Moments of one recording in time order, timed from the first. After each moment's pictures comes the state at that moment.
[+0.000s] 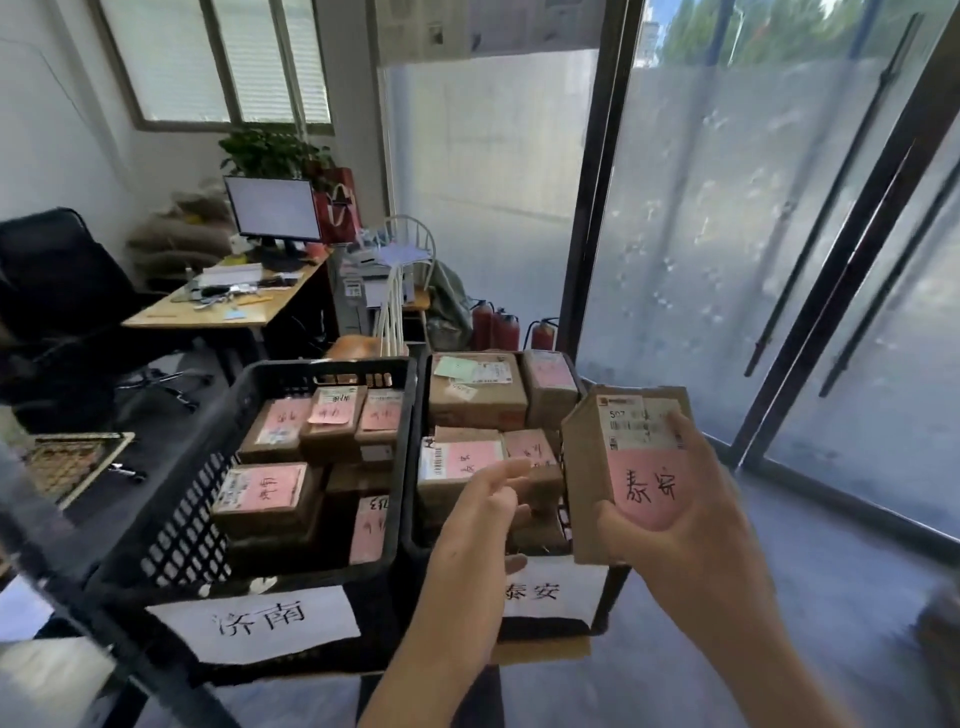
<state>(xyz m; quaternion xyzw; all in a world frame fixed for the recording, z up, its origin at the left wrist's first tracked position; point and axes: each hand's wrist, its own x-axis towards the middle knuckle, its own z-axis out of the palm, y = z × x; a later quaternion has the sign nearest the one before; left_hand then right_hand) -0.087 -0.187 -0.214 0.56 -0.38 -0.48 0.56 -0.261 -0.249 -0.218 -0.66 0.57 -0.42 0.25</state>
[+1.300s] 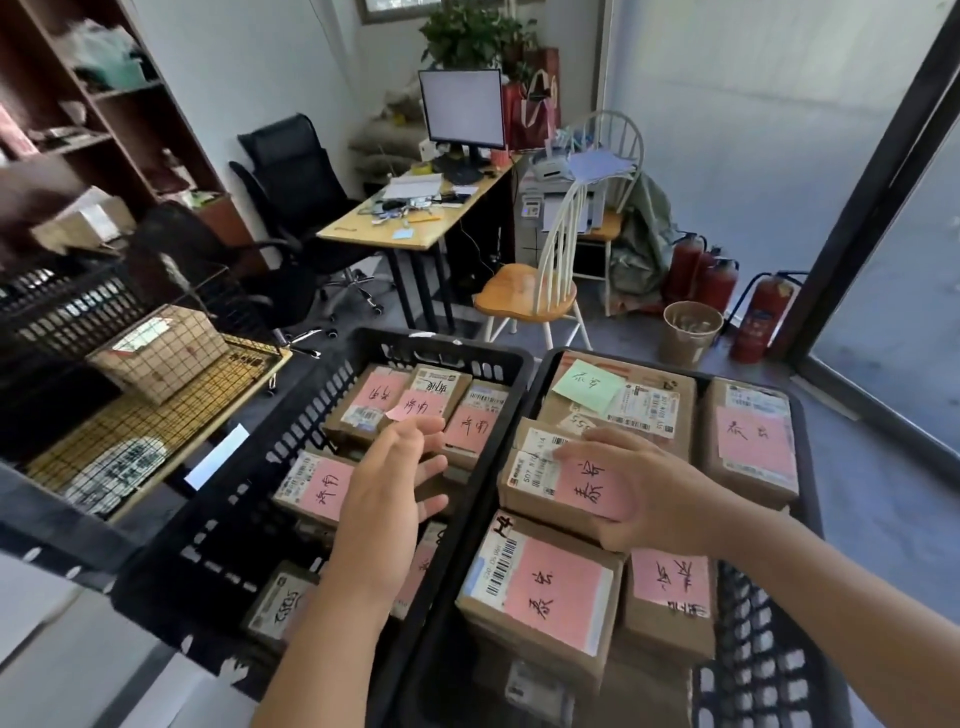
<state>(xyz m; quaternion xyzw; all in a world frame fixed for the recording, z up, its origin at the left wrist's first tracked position) 0.062 -0.388 -0.256 0.74 -0.18 -0.23 0.60 -0.091 -0.622 -0.305 -0.94 0.15 0.02 0.30</state>
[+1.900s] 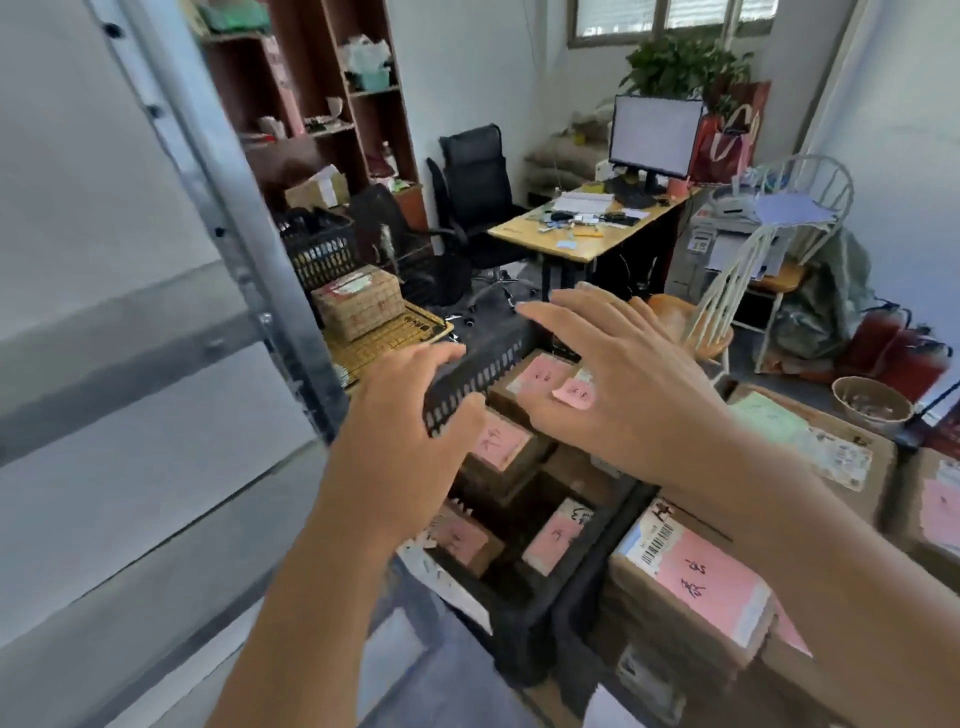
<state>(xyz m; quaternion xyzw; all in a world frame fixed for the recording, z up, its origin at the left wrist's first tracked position) 0.076 -0.236 -0.186 0.89 -0.27 0.05 0.36 0.011 -0.451 -0.168 -0.97 -0.02 -0.20 0.15</state>
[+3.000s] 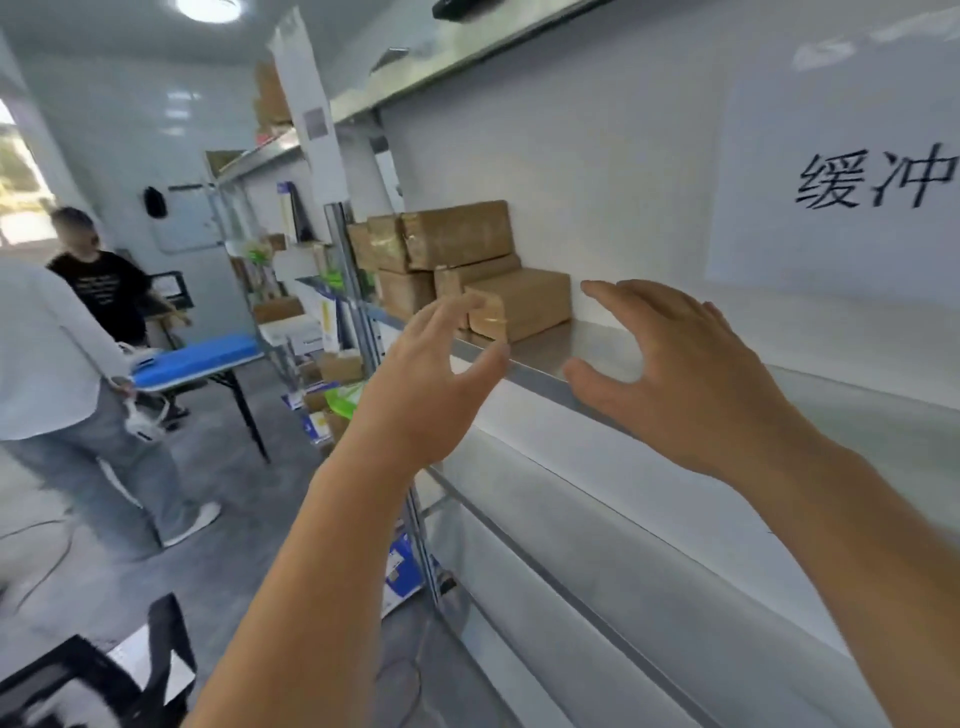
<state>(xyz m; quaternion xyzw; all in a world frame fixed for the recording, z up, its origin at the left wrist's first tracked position) -0.256 0.660 -0.085 0.82 0.43 0.36 0.15 -0.059 0.554 -0.075 -0.69 -0.64 -0.08 0.33</state>
